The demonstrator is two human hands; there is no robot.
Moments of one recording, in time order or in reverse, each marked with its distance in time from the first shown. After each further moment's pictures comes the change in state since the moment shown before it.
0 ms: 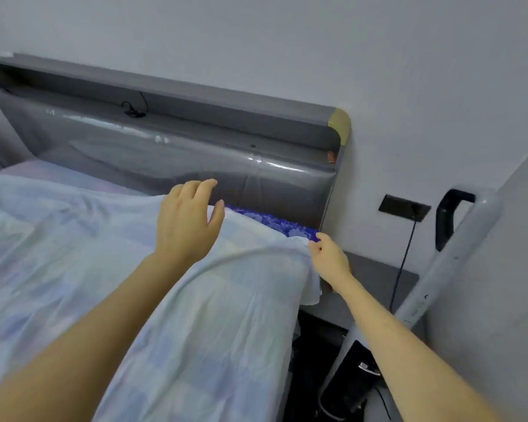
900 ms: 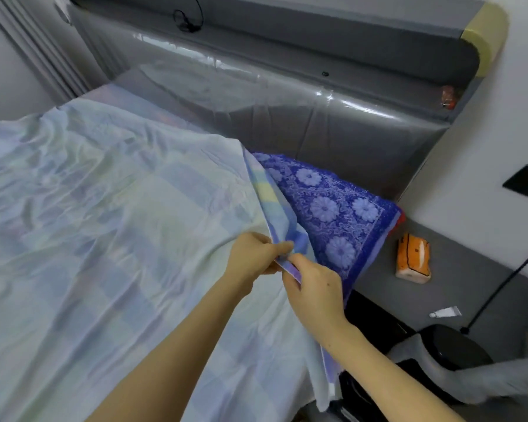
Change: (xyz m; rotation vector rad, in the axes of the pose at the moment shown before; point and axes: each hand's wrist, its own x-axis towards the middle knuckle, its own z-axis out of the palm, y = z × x) left_hand -0.022 0.014 0.139 -0.770 -0.501 -1.187; right_hand -0.008 -0.016 0.099 0.087 0.031 -0.620
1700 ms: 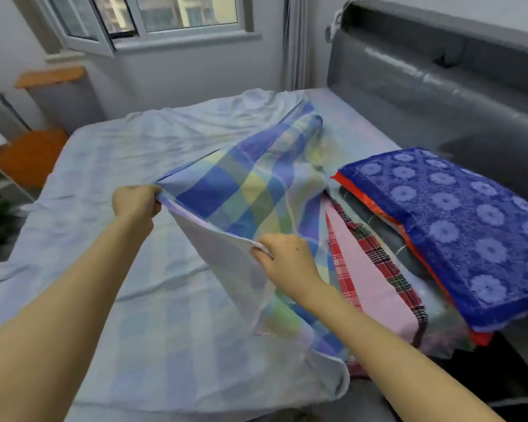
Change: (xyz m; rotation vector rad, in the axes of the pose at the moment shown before) left_hand -0.376 -0.297 -0.467 -0.640 1.180 0.017; right_hand -0.274 -0.398 0.103 0.118 -0.568 -0.647
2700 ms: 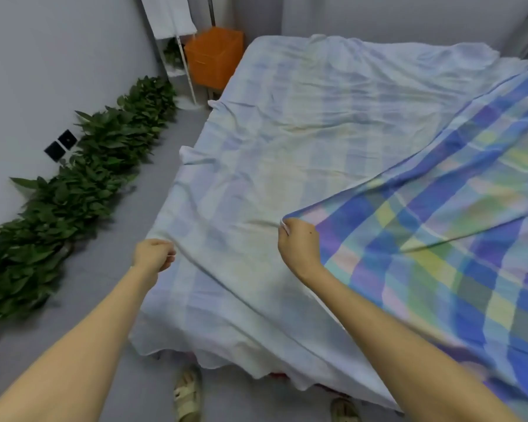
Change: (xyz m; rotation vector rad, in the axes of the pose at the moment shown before) left_hand 0.131 -0.260 -0.497 0.164 0.289 -0.418; right_hand 0.038 -0.303 0.378 0.120 -0.352 0.095
